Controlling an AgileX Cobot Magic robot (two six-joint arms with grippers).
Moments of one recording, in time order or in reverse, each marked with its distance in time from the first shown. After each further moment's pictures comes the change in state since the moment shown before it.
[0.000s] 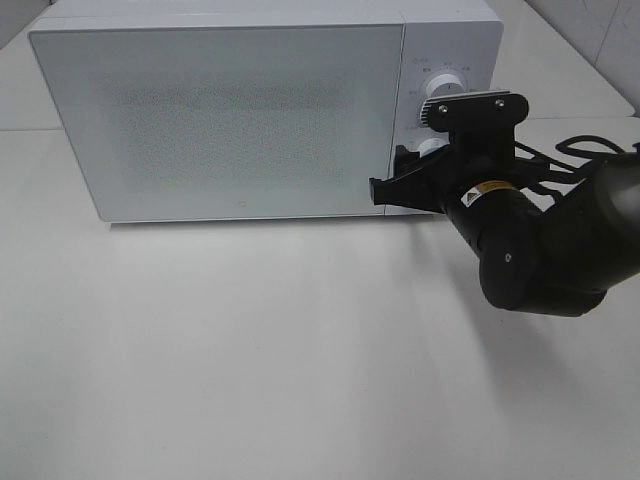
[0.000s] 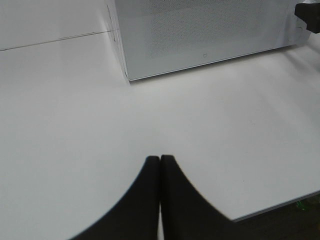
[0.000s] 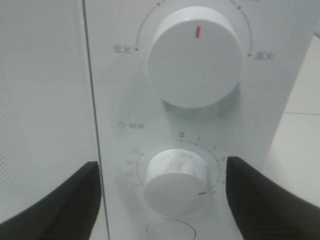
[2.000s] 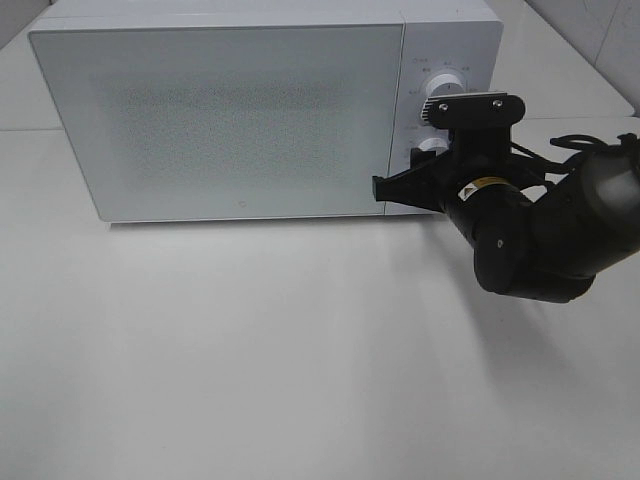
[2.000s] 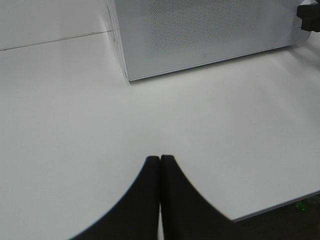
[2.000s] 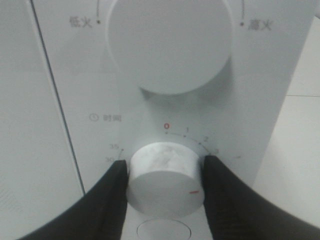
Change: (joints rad) left arm 0.000 0.000 0.000 0.000 0.000 0.000; right arm -0.034 0.038 -0.057 0.004 0.063 0.008
